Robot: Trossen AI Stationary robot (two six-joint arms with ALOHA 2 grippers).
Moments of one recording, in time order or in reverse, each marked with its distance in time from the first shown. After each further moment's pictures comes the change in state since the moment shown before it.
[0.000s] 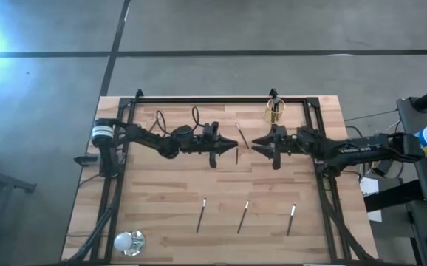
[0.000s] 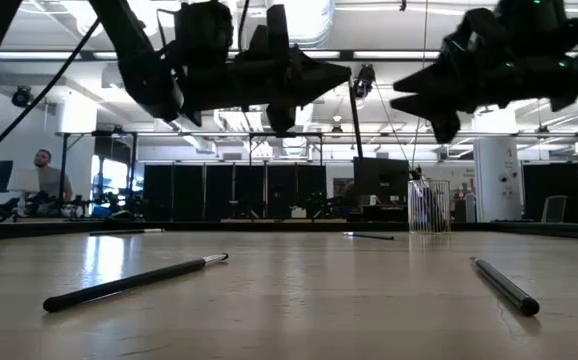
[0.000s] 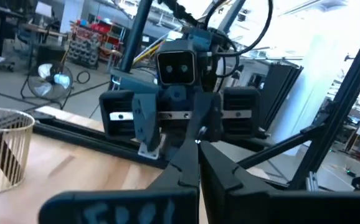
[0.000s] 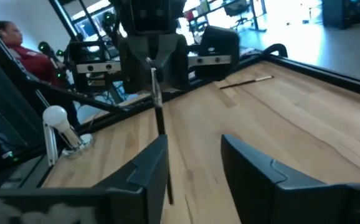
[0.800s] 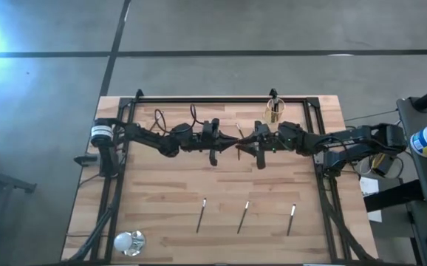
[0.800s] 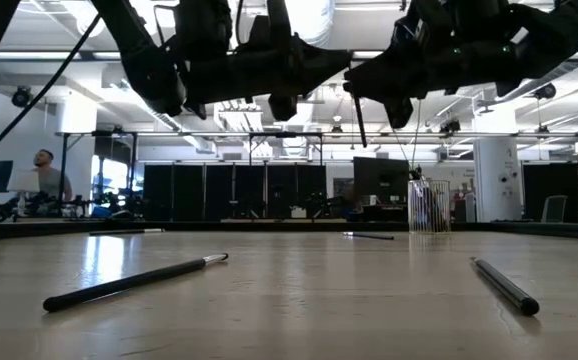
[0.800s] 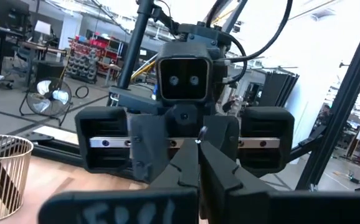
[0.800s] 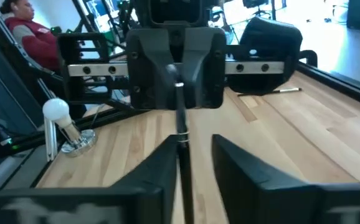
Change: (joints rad) left arm 0.002 -0.011 0.023 0.019 0.009 0.015; right arm 0.027 0.267 0.243 -0.002 -0.029 -0.077
